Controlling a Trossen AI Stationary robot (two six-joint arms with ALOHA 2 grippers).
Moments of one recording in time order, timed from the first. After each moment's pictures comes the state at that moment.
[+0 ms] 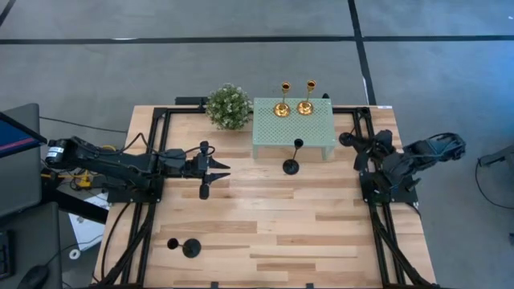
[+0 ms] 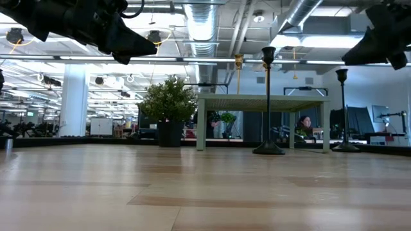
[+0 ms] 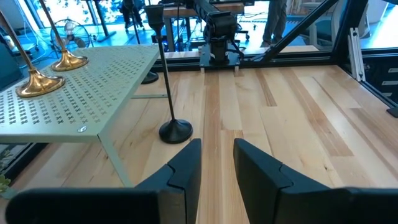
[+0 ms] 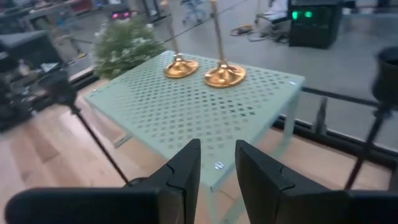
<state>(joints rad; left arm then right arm) -0.07 0.76 0.38 0.33 -0.12 0.10 0.42 0.21 0.55 -1.04 1.11 0.85</state>
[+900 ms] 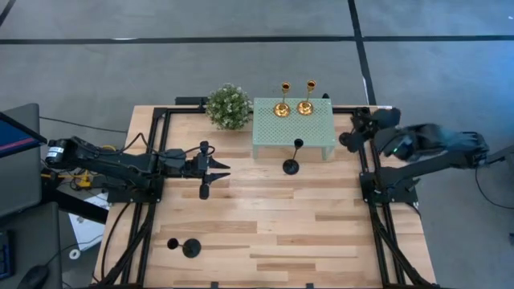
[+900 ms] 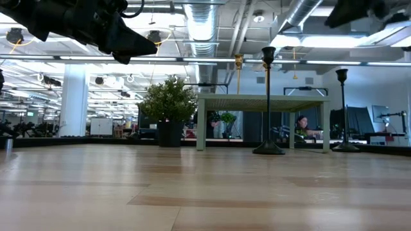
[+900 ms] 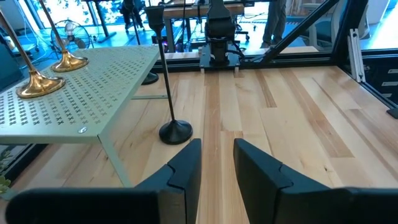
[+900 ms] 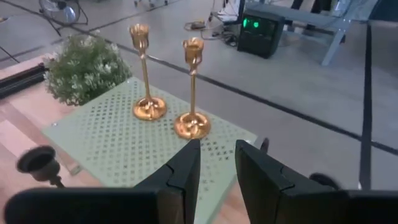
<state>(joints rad) -0.07 0.76 0.38 0.34 -0.12 0.10 0.11 0.71 1.07 -1.10 1.00 0.61</state>
